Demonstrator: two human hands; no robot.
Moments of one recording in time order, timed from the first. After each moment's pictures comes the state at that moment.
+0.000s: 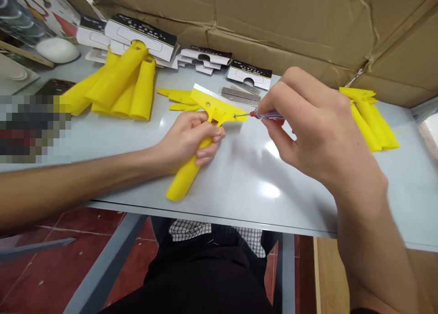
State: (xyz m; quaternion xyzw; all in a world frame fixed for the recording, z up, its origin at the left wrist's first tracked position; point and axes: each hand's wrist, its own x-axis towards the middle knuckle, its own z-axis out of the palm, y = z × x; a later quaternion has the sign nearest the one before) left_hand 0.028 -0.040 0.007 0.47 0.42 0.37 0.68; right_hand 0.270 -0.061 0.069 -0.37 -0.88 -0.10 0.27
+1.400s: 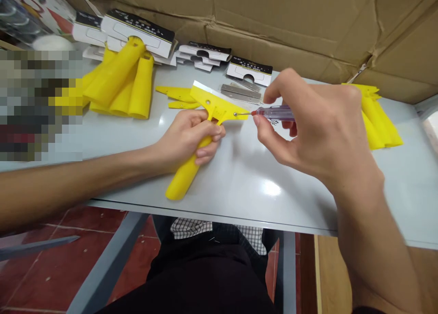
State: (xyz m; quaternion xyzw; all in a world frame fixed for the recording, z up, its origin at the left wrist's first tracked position) left_hand 0.030 -0.042 0.007 0.48 0.42 0.37 0.68; right_hand 0.268 -0.059 0.061 -0.39 -0.85 -0.17 0.31
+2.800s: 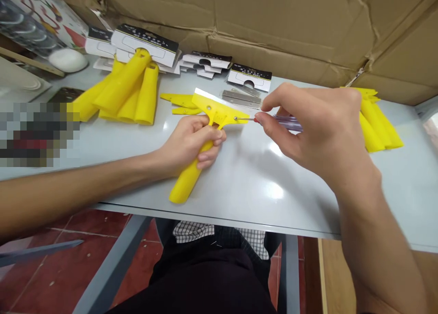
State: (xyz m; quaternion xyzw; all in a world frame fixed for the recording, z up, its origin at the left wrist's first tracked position) left_hand 0.029 -0.042 0.011 0.48 0.42 0.36 0.68; right_hand 0.269 -0.056 0.060 -0.41 -0.85 -0.14 0.30
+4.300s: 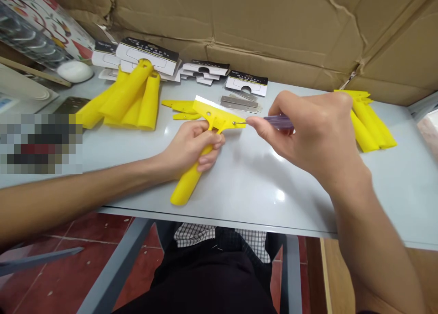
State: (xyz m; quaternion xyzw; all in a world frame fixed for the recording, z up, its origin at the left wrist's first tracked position) left_hand 0.029 -0.042 0.009 0.48 0.41 0.36 0.68; right_hand 0.272 -0.052 0.057 -0.40 -0.83 -0.21 0.33
